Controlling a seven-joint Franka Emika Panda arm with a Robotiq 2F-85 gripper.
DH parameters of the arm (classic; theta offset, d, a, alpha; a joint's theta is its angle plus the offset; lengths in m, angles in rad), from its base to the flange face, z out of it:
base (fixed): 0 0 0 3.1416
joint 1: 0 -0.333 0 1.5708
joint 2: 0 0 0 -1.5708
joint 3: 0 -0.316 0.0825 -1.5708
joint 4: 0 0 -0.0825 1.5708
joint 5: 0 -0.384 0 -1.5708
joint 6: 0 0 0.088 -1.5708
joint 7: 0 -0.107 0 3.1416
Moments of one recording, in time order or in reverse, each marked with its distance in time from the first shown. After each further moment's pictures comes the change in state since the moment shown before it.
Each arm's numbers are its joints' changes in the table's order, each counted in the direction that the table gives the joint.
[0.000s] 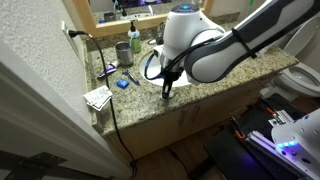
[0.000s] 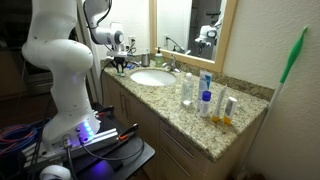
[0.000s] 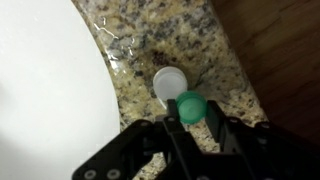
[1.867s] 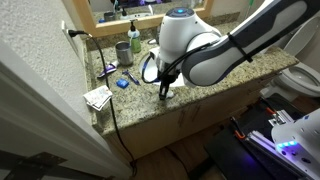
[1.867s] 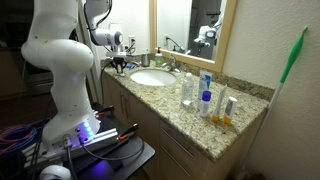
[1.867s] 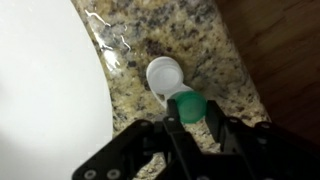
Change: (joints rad) arm -0.018 0.036 0.000 0.033 0.055 -0.001 -0.053
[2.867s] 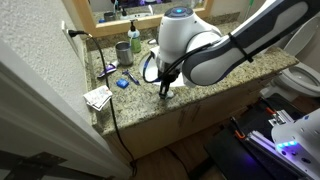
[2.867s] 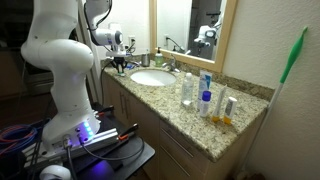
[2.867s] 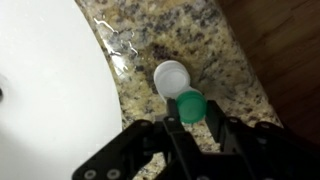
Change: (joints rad) arm -0.012 -0.004 0.016 0.007 0.044 -0.022 -0.066
